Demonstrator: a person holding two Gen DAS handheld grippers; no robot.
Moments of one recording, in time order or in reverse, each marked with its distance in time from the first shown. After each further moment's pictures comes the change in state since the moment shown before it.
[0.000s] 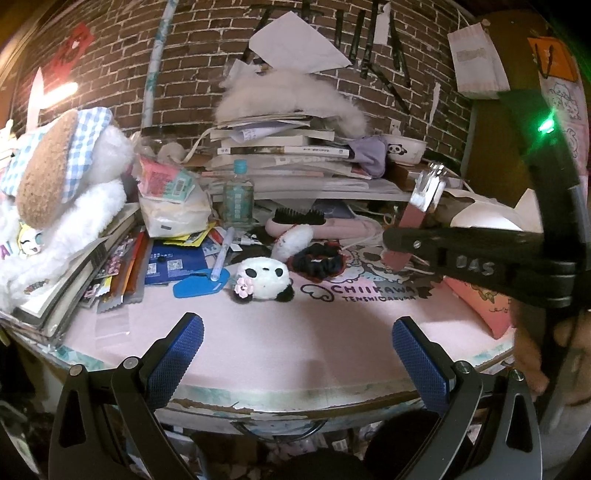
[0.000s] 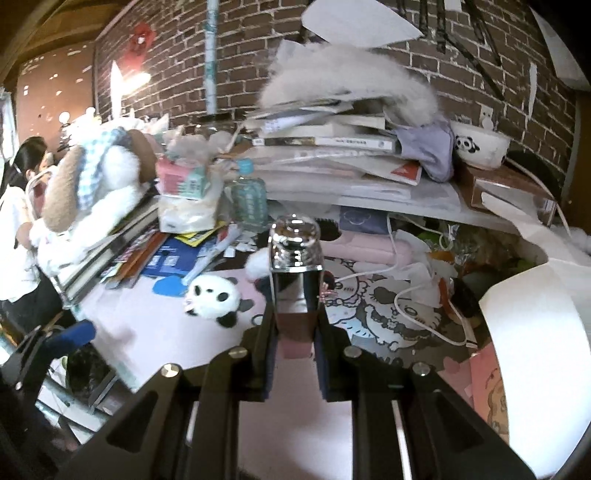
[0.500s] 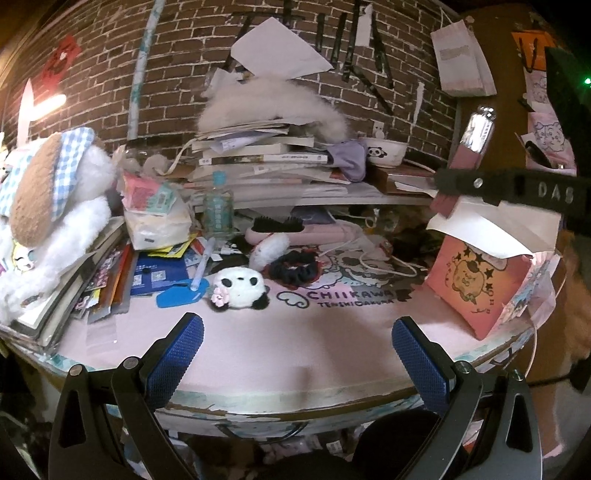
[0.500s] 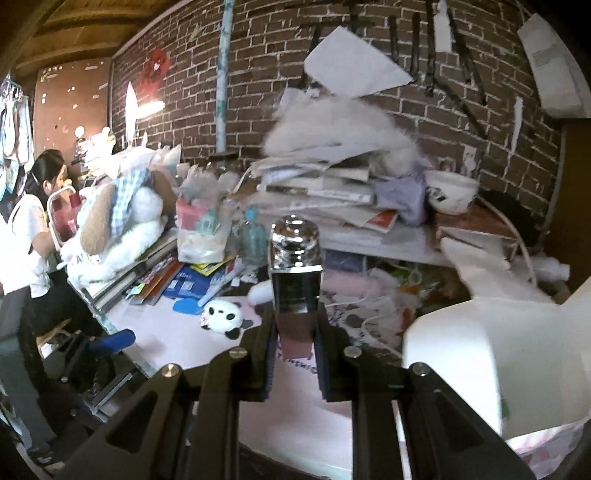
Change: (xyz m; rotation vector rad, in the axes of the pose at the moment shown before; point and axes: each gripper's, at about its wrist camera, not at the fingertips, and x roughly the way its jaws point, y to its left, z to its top) left arm -0.008 -0.024 0.007 0.034 -0.011 -0.032; right arm -0.082 -0.021 0.015 -0.021 -0.110 -0.017
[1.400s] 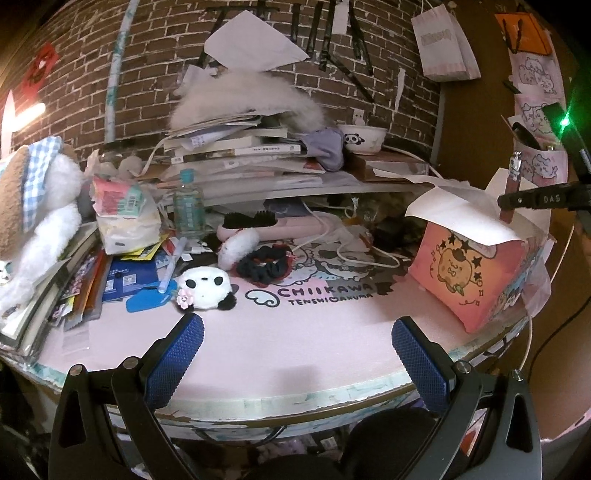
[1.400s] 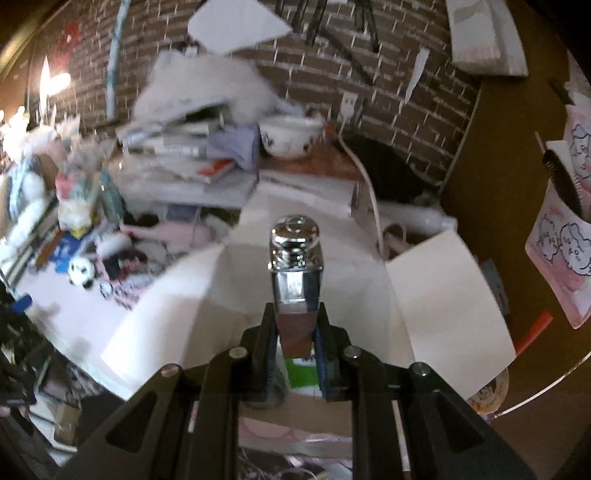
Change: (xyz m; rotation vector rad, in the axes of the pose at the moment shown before) left arm 0.015 -0.025 0.000 0.045 0.031 -0.037; right arm -0.032 -0.167 -0.008 0.035 0.267 -0.317
